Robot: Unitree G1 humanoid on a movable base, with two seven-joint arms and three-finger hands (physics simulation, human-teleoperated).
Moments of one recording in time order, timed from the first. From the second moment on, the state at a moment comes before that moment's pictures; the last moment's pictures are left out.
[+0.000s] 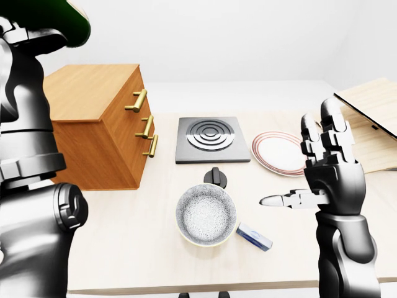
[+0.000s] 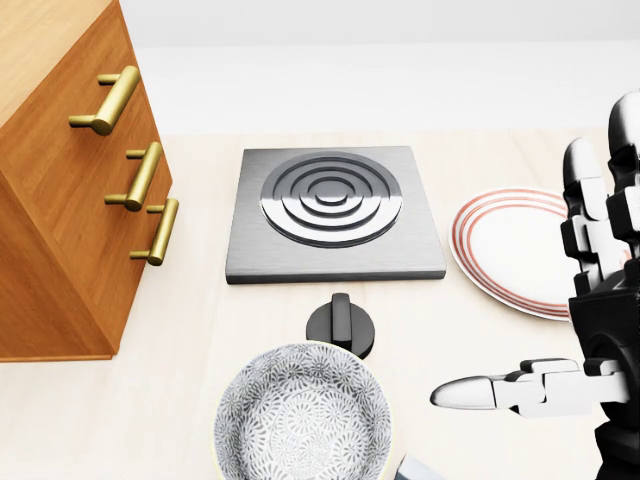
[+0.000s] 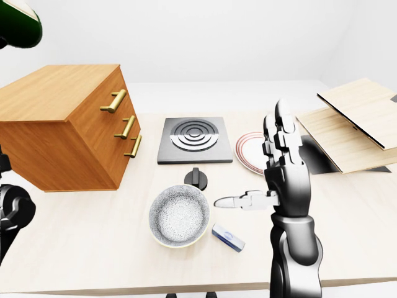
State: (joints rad) left arm -1.23 0.62 0.26 0.50 -0.39 0.09 0.10; right arm 0.06 -0.05 -0.21 -0.72 0.08 0.09 0.20
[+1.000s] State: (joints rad) left arm -1.33 0.68 0.31 1.25 -0.16 0.07 0.14; right arm 0.26 0.02 -0.30 -0.57 0.09 0.09 0.29
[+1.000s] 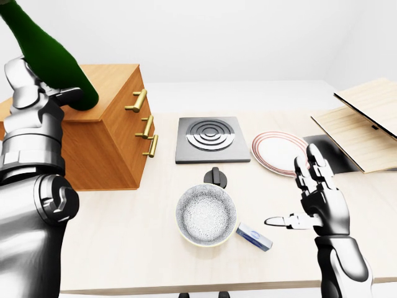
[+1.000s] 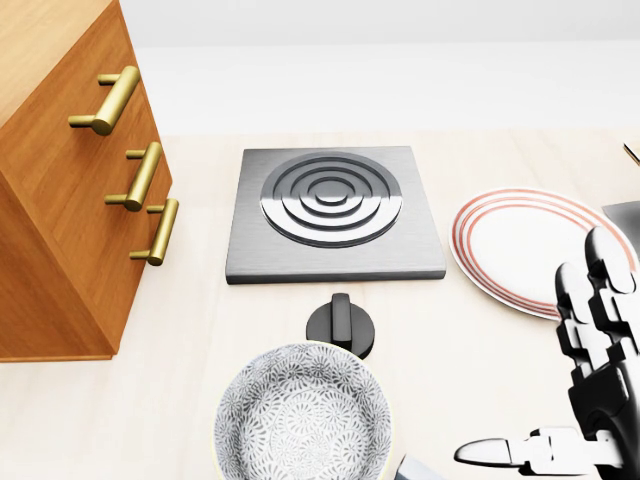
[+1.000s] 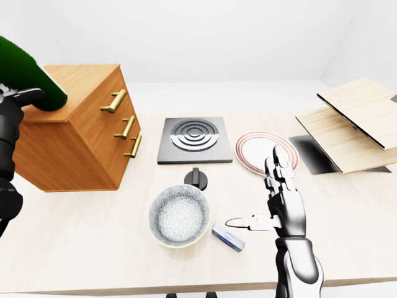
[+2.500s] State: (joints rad) left arm -1.27 0.68 0.31 1.26 -0.16 0.01 0.16; right arm 0.25 0.02 -0.31 -0.56 0.07 0.09 0.29
